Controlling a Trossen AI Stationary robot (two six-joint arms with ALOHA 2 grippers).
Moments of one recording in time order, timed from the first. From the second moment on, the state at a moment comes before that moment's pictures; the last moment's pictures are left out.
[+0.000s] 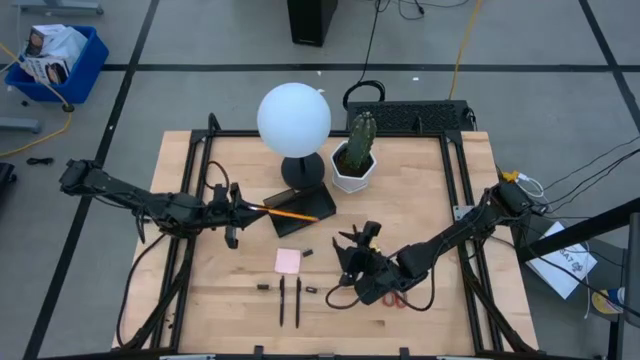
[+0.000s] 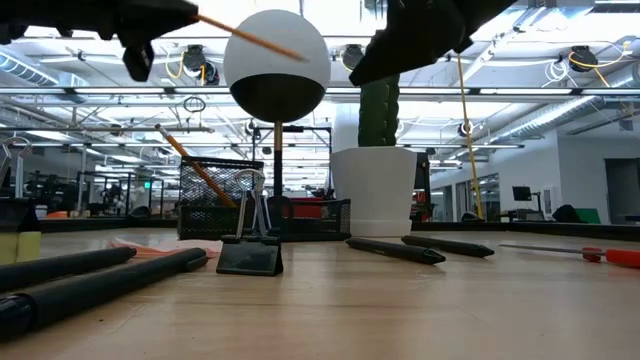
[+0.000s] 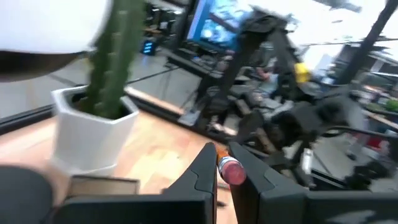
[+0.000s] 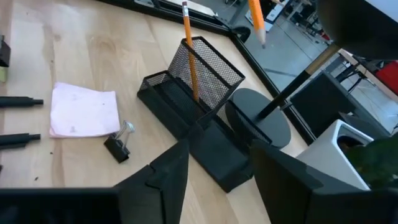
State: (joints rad) left arm -0.30 0.69 0.33 0.39 -0.42 -0.37; right arm 0.53 1.74 1.13 -0.26 1.02 0.30
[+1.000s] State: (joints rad) left arm -0.24 0.76 0.72 -0.48 -0.58 -0.55; right arm 0.53 1.74 1.13 -0.28 1.02 0.33
